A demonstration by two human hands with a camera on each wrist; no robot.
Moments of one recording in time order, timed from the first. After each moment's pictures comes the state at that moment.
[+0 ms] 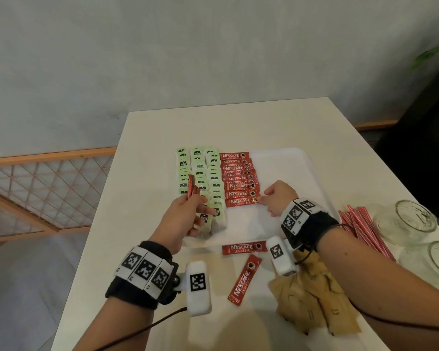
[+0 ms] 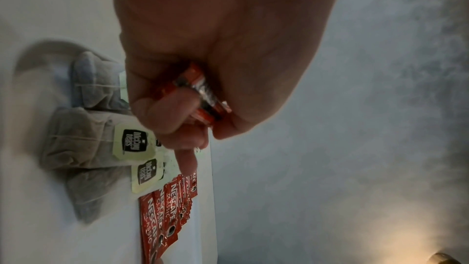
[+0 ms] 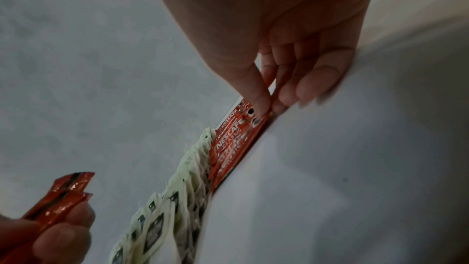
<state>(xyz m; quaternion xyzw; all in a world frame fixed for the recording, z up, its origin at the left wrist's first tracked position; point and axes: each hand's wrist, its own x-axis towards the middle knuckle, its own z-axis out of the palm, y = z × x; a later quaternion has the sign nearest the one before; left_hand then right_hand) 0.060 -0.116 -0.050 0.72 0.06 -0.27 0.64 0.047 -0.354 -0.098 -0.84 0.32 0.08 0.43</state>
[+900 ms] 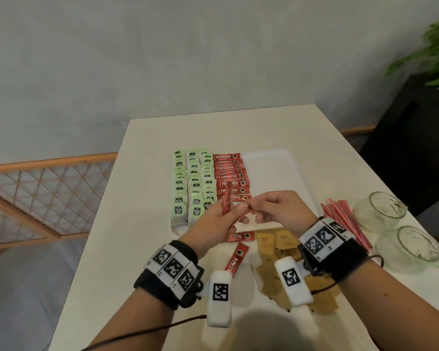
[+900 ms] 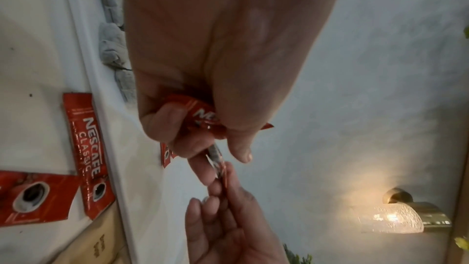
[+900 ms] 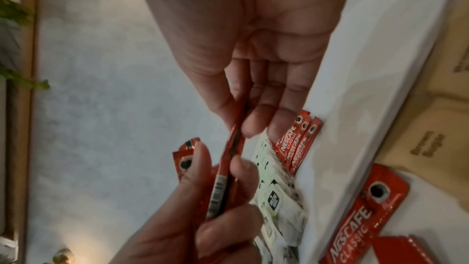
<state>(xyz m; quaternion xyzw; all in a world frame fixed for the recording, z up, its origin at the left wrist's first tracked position) -0.003 -0.161 -0.045 0.73 -0.13 -0.32 0.59 -0.048 -0.337 -0.044 -0.70 0.16 0.02 0.70</state>
